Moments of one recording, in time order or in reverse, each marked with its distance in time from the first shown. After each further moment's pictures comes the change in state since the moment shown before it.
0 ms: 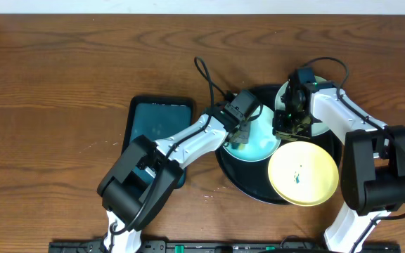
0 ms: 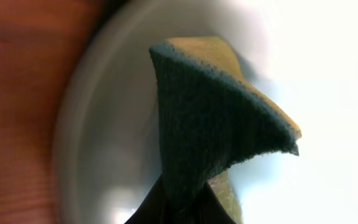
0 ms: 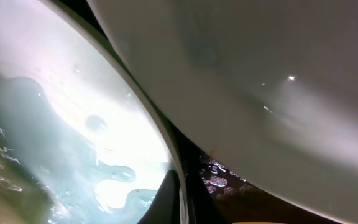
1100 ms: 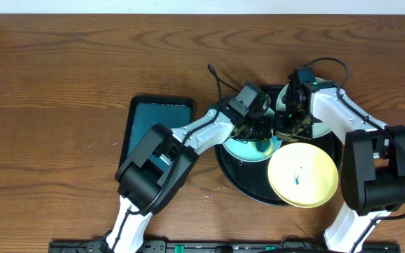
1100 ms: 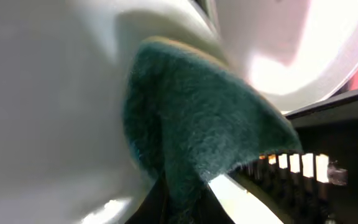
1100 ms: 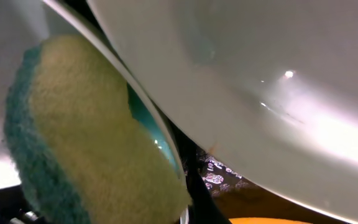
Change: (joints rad) left arm 0.005 0.142 0.086 0.205 0.539 -0.084; right arm 0.000 0.000 0.003 -0.019 0.013 0.008
